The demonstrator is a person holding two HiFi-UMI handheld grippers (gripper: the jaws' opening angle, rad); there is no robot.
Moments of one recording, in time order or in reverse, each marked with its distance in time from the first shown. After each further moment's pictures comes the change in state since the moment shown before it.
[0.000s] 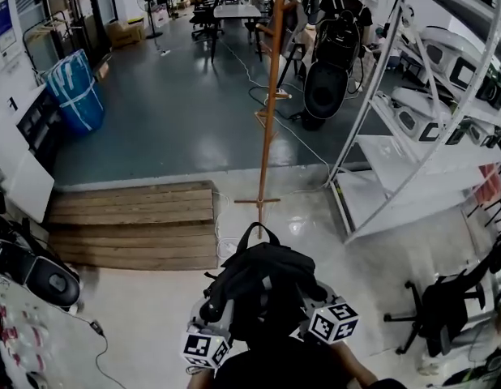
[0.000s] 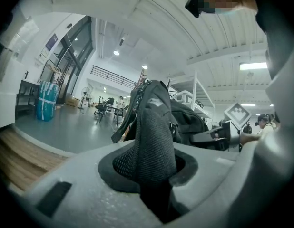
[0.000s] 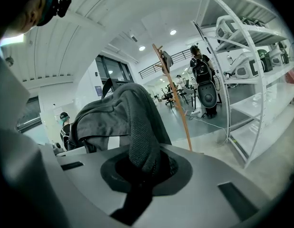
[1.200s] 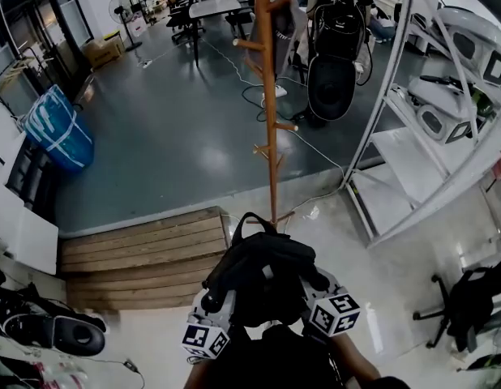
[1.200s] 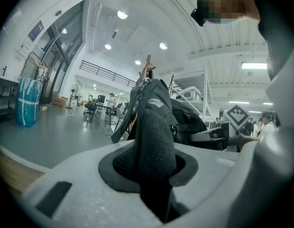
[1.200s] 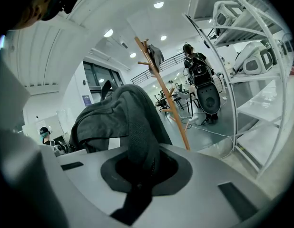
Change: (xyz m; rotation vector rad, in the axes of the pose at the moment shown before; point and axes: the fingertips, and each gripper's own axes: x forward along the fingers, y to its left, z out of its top) left arm 0.251 0.145 0.086 0.043 0.027 -0.117; right arm 0.232 -0.085 0.137 0.076 -0.096 -0.059
